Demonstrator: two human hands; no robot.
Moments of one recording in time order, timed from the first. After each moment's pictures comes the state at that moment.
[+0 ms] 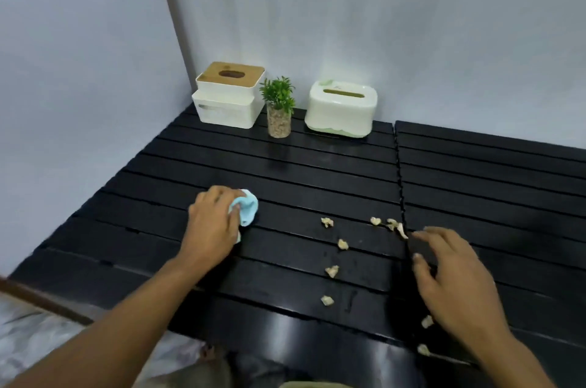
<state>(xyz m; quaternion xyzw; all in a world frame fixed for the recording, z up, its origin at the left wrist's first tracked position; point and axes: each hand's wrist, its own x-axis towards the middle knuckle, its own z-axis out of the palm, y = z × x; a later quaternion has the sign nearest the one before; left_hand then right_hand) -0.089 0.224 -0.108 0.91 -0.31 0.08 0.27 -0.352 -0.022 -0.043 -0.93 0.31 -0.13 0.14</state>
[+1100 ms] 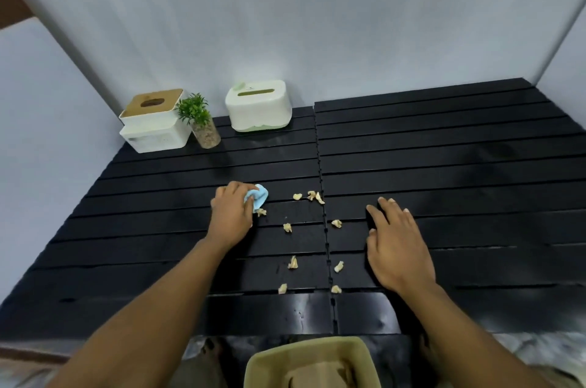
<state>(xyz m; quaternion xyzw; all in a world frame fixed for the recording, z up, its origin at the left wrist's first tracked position) -0.145 0.089 -0.108 0.89 -0.40 0.02 0.23 -0.423 -0.073 -0.100 -0.92 0.35 -0.11 0.13</state>
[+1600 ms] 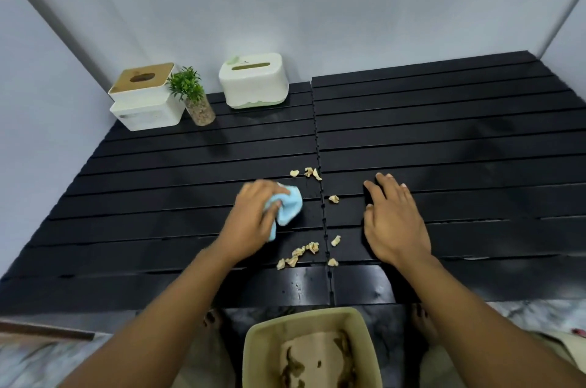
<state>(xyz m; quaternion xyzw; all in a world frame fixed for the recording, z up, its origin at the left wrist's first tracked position) -0.222 0.108 -0.088 0.77 -0.55 -0.03 0.32 -0.422 -0.070 -0.101 -0.92 0.35 -0.11 0.14</state>
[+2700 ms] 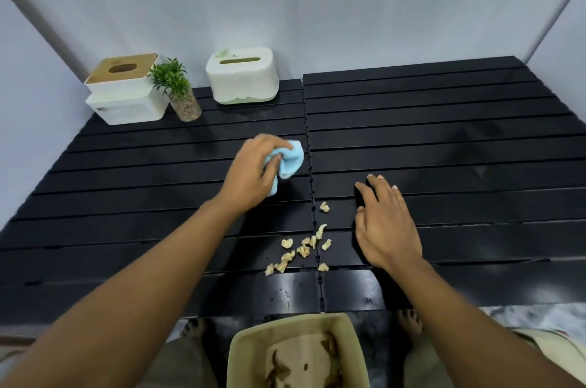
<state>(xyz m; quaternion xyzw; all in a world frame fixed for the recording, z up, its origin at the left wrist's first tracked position) -0.195 0.044 -0.057 0.75 -0.55 0.01 0.38 -0.421 -0.071 -0.101 -0.92 0.34 -0.12 0.12</state>
